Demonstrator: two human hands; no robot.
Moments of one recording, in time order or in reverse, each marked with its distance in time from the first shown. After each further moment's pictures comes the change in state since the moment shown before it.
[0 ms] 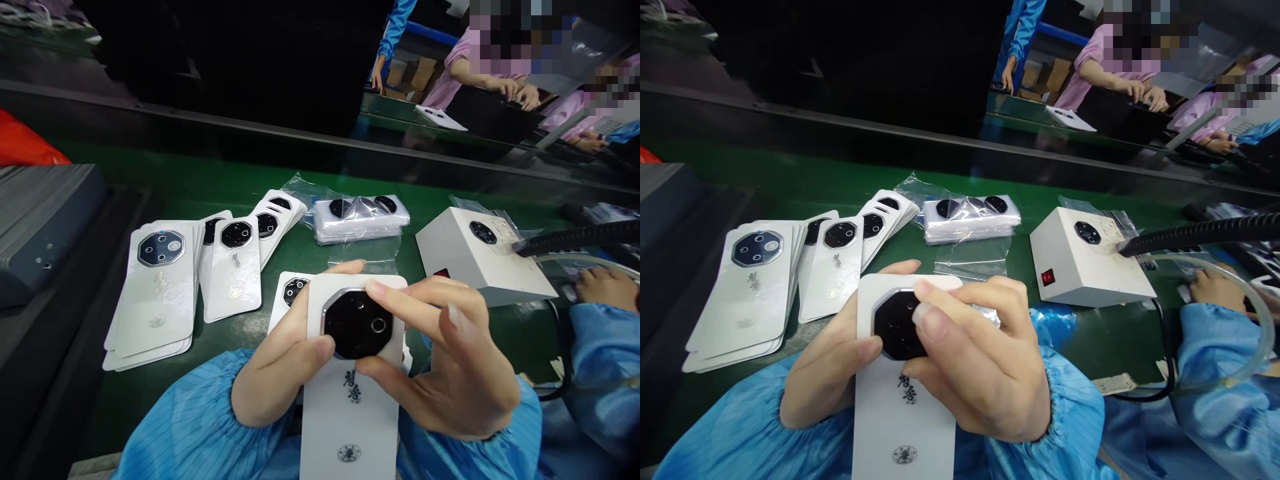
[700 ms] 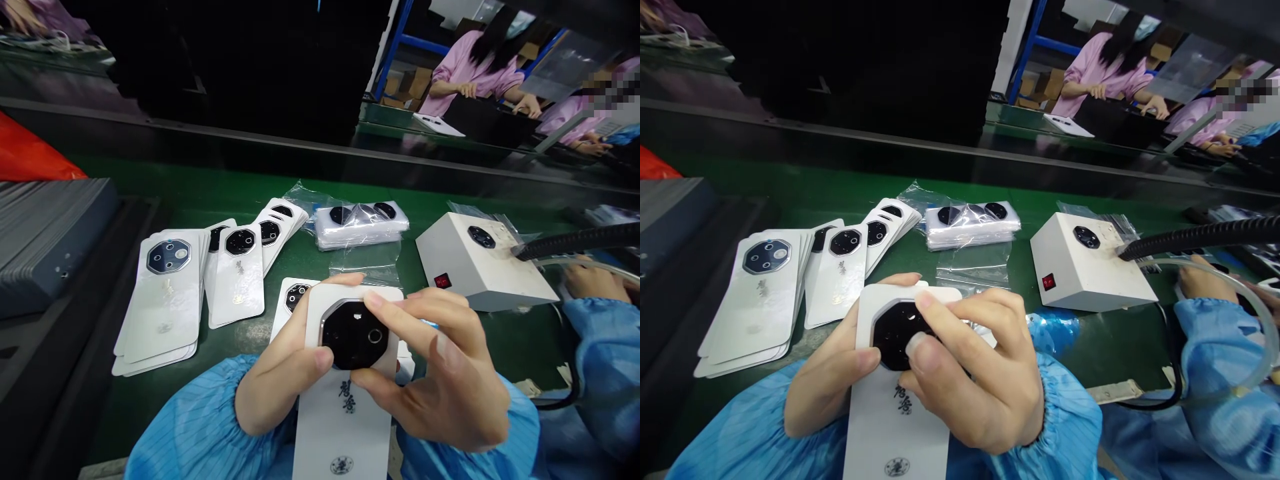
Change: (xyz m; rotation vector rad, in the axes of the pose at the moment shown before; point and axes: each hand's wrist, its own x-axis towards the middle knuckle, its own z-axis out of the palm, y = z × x) left_hand -0.002 0.000 0.002 -0.060 -0.036 0.001; right_hand -0.005 -0.004 0.000 -0.119 -0.079 -0.020
